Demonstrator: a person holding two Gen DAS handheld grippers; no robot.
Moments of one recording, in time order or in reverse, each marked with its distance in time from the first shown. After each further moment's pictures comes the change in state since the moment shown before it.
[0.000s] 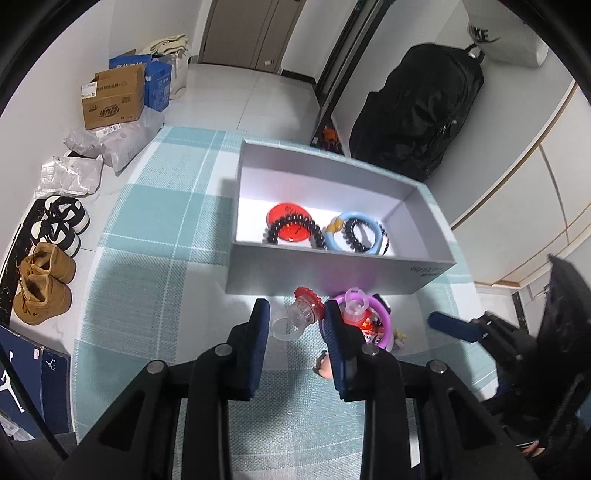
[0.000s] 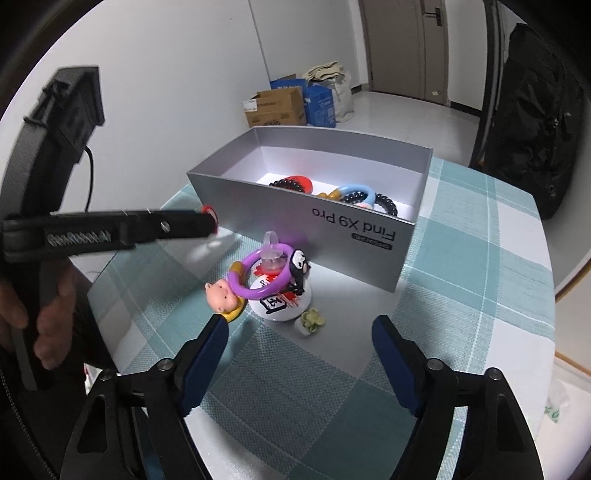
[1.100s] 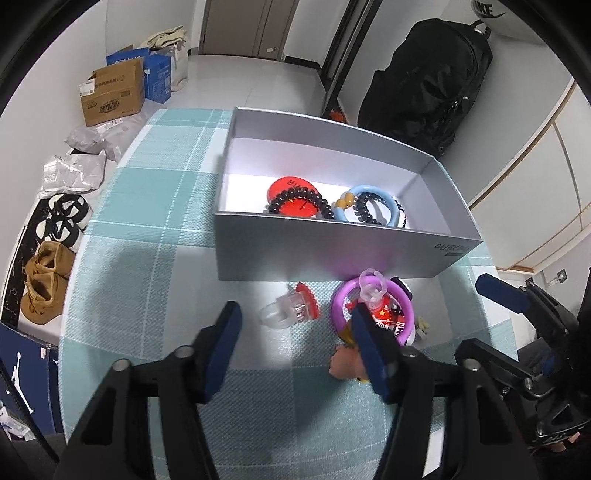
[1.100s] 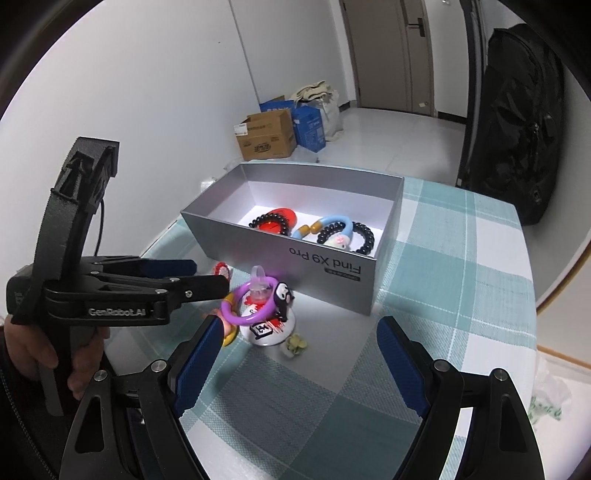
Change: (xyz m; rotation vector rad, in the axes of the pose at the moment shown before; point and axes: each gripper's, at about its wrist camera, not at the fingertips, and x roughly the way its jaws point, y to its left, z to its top) left arm 0.025 -0.002 -0.007 0.032 0.065 0.059; right arm -0.023 -0.014 0.009 0.055 -0.086 -0.008
